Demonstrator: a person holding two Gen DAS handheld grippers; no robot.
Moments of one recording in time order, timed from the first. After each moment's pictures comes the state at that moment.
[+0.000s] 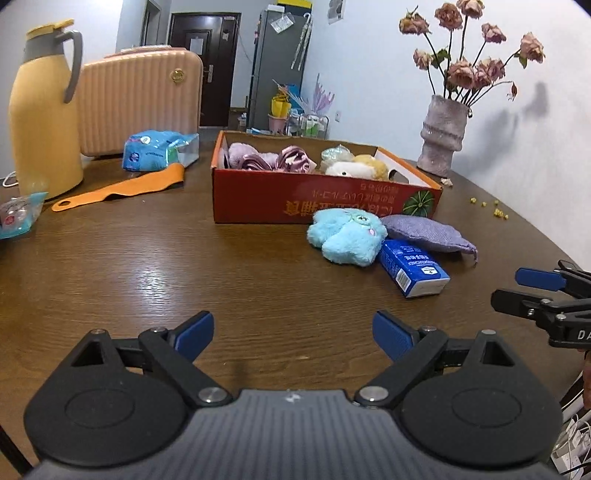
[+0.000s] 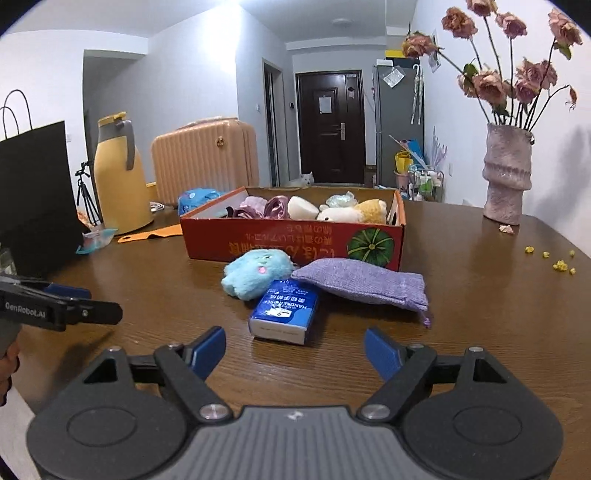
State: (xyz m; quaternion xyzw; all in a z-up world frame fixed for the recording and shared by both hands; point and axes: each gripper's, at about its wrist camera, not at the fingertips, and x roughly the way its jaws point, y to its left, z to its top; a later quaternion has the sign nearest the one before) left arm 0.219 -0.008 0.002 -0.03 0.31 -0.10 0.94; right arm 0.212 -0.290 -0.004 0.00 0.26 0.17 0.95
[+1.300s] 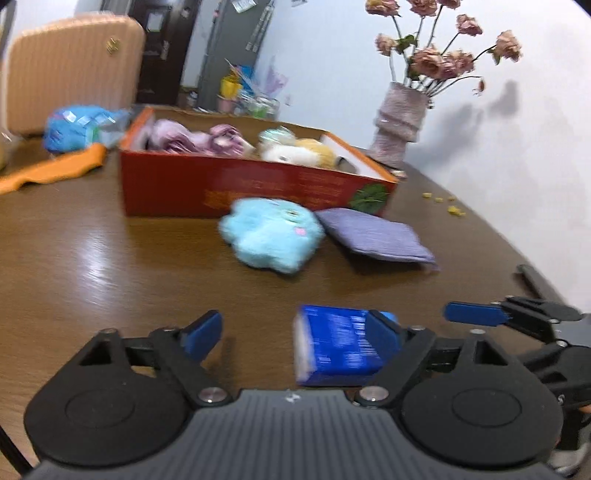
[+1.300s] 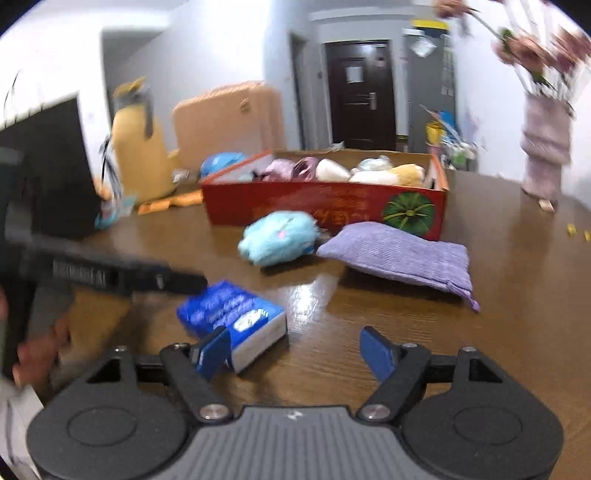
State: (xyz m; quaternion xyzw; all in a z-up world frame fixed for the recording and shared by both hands) left arm 0.269 -0.045 -0.016 -0.08 0.33 -0.20 0.92; right arm 0.241 -0.285 -0.021 0.02 0.30 0.22 0.93
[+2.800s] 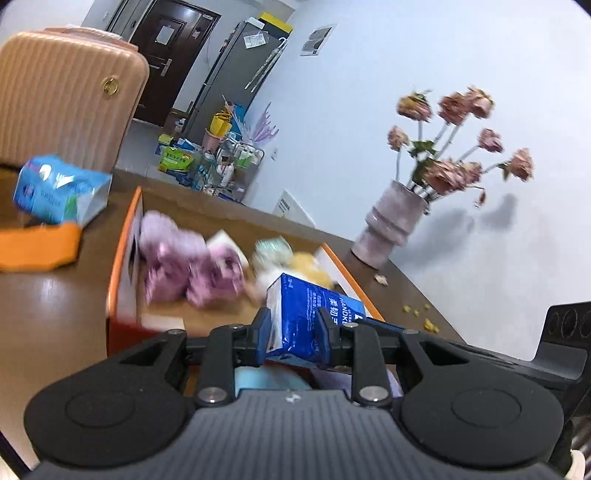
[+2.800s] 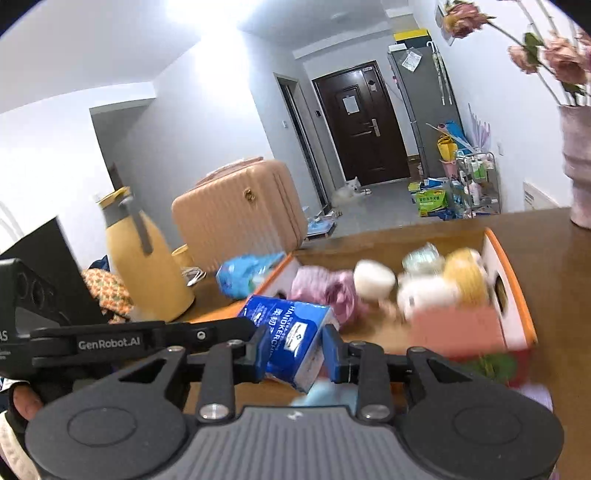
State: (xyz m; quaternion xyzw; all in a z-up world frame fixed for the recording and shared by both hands) left arm 0.395 0.005 0.058 -0.18 0.27 -0.22 0.92; right arm 0.384 -0.238 0.055 0.12 0.25 0.26 0.92
